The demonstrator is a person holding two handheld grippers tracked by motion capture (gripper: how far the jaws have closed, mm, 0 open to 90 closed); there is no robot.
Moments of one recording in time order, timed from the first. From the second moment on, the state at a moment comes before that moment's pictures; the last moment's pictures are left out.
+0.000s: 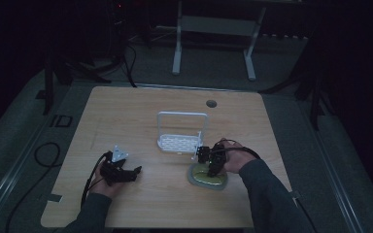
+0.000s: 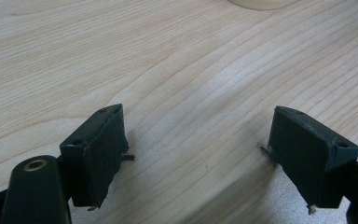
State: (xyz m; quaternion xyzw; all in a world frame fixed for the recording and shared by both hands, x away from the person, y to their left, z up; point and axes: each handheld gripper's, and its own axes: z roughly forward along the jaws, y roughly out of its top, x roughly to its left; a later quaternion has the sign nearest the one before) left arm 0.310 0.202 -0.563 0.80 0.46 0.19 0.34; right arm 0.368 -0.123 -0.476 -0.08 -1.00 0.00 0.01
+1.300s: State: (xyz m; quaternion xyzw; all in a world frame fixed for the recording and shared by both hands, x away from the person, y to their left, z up) left arm 0.310 0.201 -0.563 0.80 0.46 0.19 0.34; right arm 0.366 -0.093 -0.454 -0.04 -1.00 -0.01 -0.04
